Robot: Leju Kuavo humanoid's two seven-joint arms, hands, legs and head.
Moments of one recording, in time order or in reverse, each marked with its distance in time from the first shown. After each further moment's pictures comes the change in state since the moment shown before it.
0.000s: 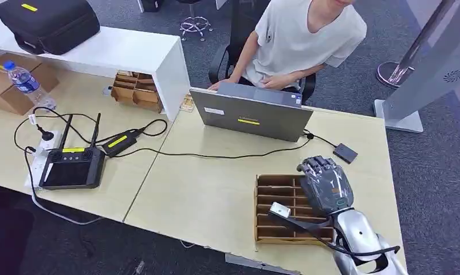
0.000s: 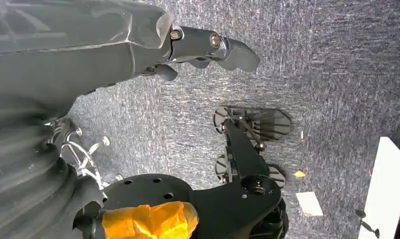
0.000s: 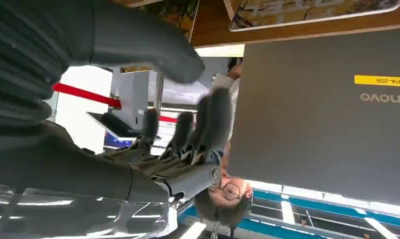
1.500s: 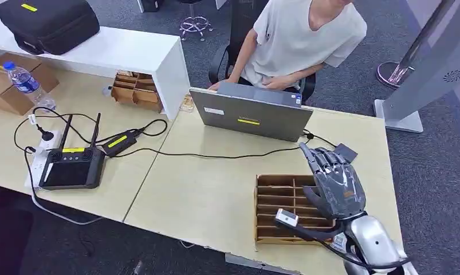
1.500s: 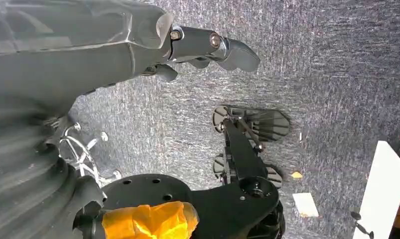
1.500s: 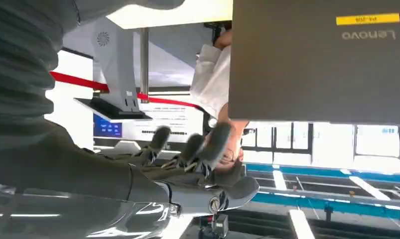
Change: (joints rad) left arm 0.000 0.000 0.025 0.000 0.002 0.002 0.000; right arm 0.049 -0.060 -0.006 -0.185 -0.041 -0.007 -0.022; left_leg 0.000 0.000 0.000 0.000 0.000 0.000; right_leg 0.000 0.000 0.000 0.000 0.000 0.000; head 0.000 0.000
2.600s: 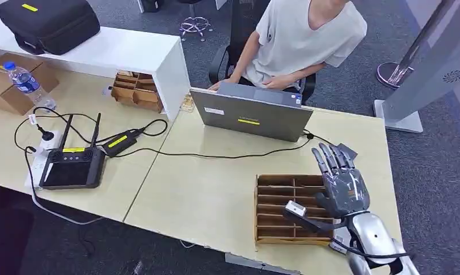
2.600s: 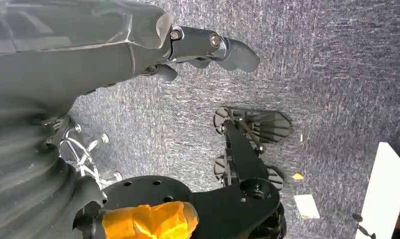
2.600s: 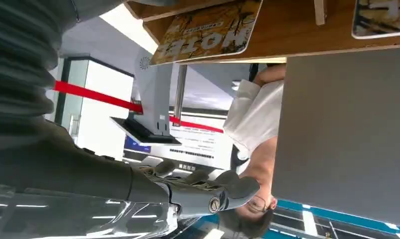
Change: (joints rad) left arm -0.001 0.000 0.005 0.000 -0.009 0.003 0.000; right arm -0.025 0.000 -0.053 0.195 0.043 -0.002 0.035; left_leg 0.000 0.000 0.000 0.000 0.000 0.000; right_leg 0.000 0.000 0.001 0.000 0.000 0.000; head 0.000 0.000
